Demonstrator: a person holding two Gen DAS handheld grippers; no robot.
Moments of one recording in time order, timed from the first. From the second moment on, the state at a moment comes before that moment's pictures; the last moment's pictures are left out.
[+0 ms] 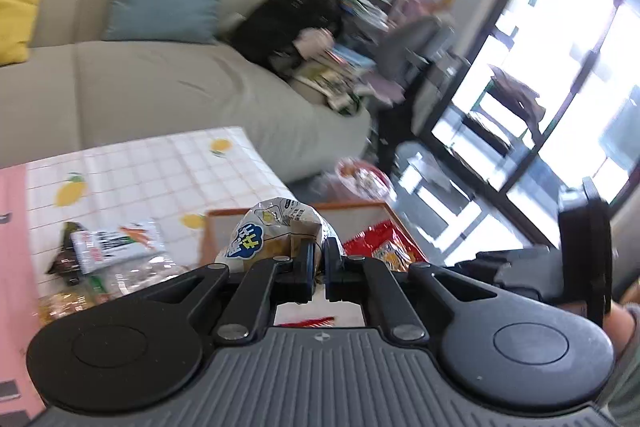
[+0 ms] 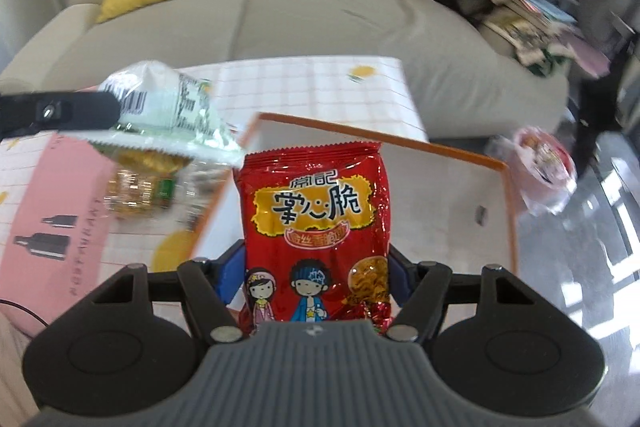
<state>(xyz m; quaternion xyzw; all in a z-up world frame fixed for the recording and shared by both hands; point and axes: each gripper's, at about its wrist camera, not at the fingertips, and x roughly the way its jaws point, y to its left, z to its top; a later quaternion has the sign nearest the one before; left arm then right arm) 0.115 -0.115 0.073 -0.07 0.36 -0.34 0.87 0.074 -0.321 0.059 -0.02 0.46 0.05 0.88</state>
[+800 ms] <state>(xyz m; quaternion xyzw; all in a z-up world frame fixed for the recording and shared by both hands) 0.164 -0.205 -0.026 0.14 0.48 -0.37 0.78 0.160 -0.372 -0.039 0.04 0.56 0.03 0.83</state>
